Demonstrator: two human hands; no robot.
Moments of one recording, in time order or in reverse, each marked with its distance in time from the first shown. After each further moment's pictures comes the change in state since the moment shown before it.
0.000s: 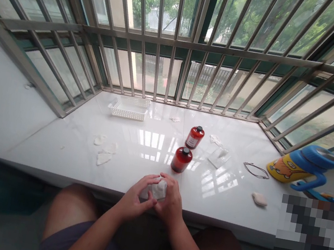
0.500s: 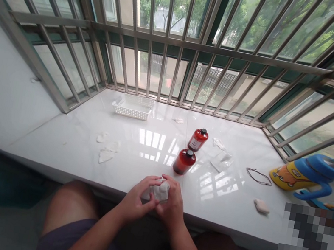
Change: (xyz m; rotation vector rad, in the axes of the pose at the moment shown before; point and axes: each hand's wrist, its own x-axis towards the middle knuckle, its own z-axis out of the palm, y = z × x) left_hand -0.002 -0.002 0.006 0.004 0.061 0.042; right_hand -0.002 0.001 -0.001 0.022 -0.021 0.008
